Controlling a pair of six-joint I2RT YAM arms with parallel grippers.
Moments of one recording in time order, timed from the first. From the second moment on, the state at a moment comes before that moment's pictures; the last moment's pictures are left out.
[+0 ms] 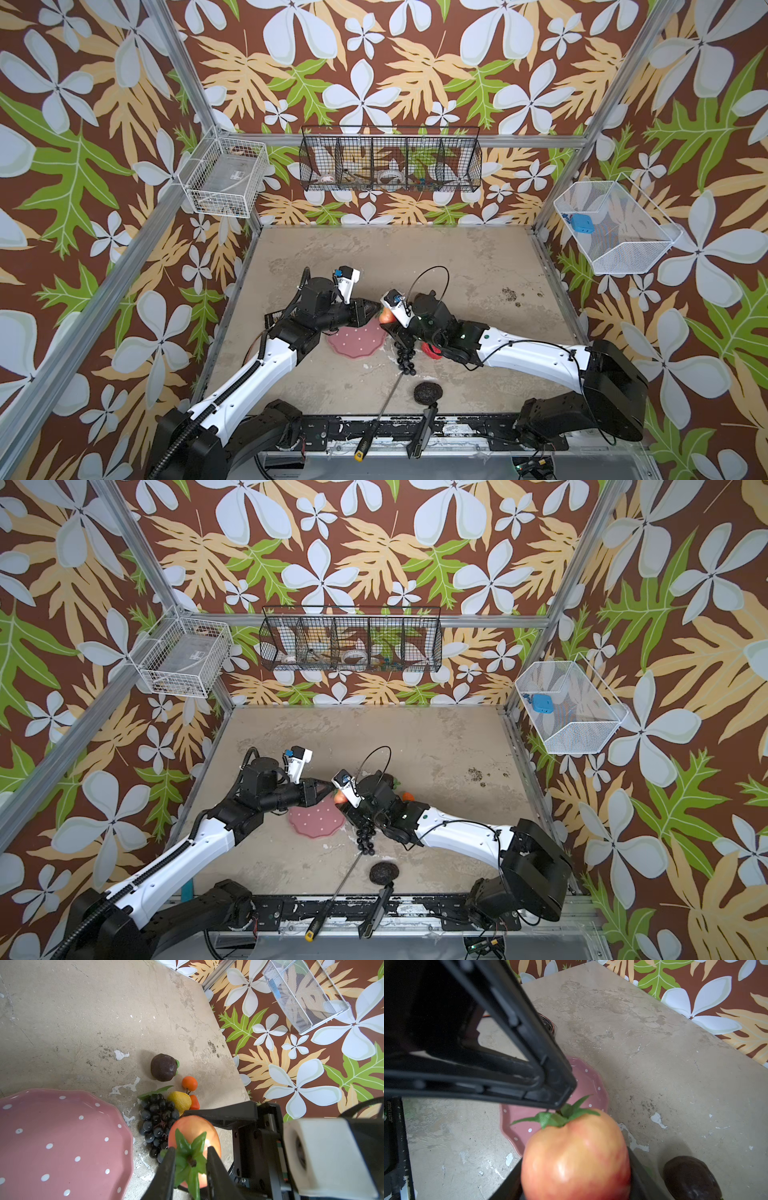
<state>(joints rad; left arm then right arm) -0.44 1.06 0.70 -0.13 0.51 -0.59 0.96 1.45 0.88 0.02 0.05 -0.03</state>
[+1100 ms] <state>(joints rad) -0.44 1.09 0.70 -0.13 0.51 -0.59 0.97 1.48 0.90 0.01 0.08 -0.02</state>
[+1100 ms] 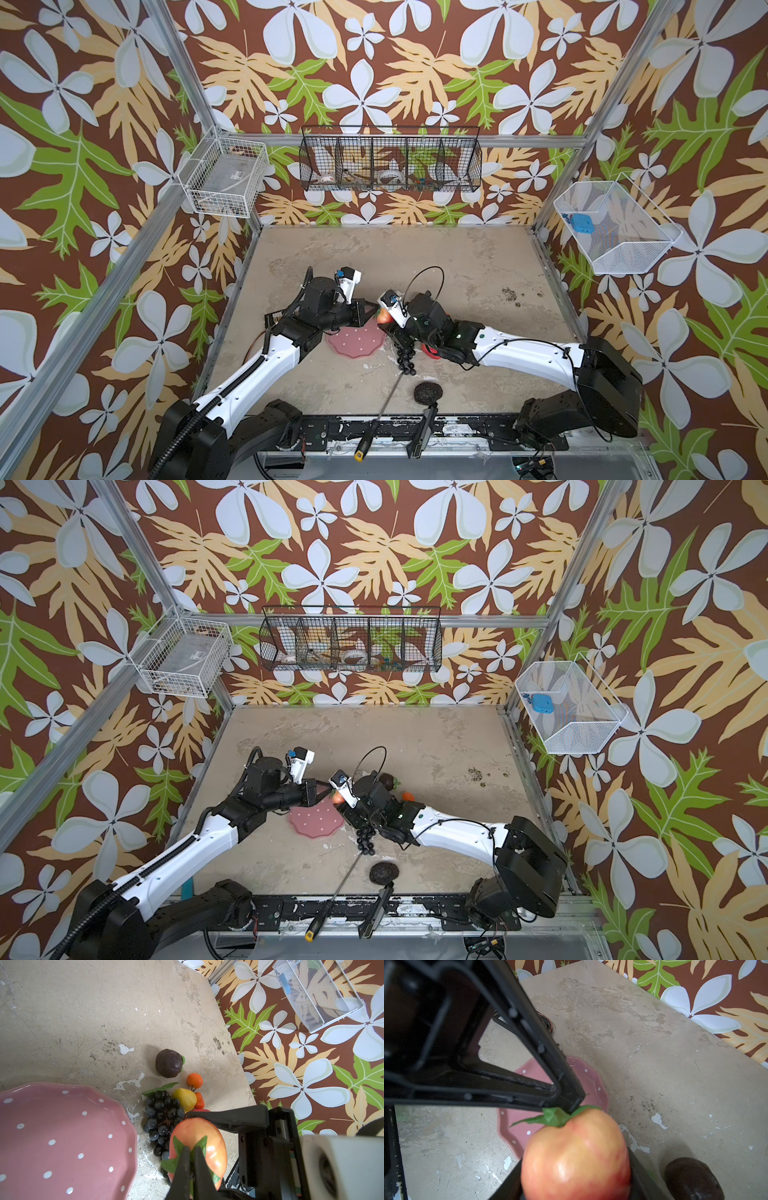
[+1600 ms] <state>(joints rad) -0.44 1.19 0.79 -0.22 0.26 -0.59 0.96 1.33 0.84 0.00 0.14 0.01</state>
